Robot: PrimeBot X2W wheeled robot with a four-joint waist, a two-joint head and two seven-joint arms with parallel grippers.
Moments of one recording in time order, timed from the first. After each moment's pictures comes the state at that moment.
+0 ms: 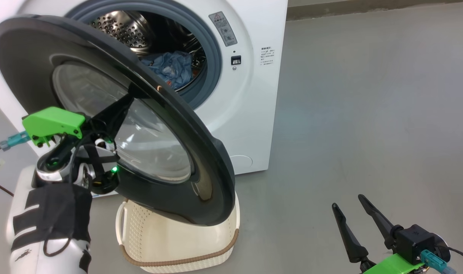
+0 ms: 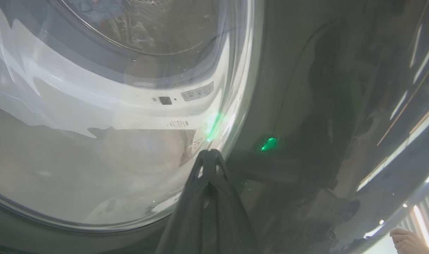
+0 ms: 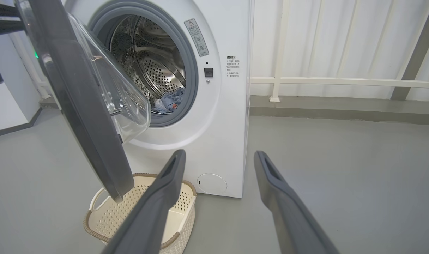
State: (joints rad) left arm -0.79 0.02 0.09 0.73 -1.54 0.05 0.53; right arm 0.00 -0.17 0.14 0.14 0.22 0.12 -0.26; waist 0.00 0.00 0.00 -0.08
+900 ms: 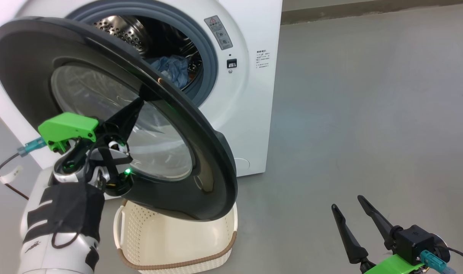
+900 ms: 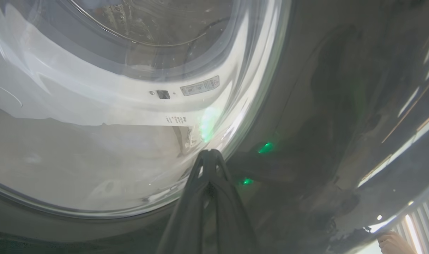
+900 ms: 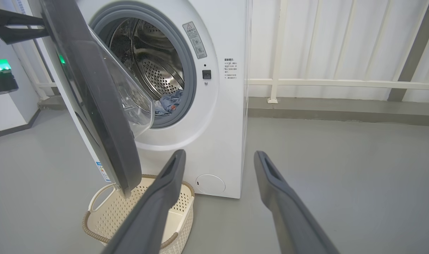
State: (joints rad) left arm -0.85 0.02 -0.02 0.90 -1.66 -0.05 0.45; right arm 0.00 -0.18 0.15 0.14 0.23 0.12 -0.26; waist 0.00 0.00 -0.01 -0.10
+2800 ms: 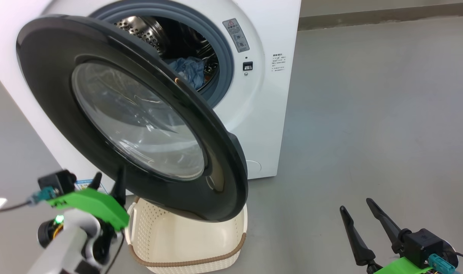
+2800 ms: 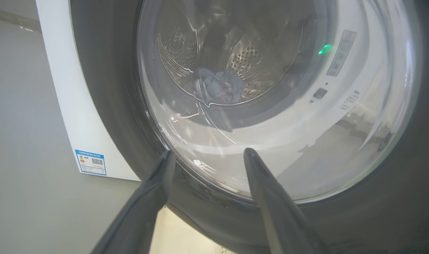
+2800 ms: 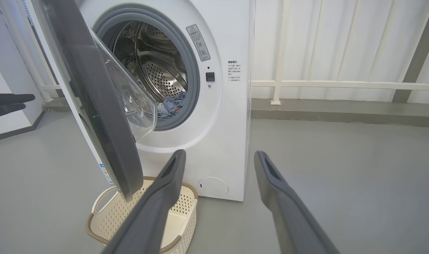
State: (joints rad) left arm -0.61 0.23 -0.60 0.86 -1.06 -0.09 -0.24; right arm 0.03 -0.17 0.11 0.13 0.23 0.12 -0.26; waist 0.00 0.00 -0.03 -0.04
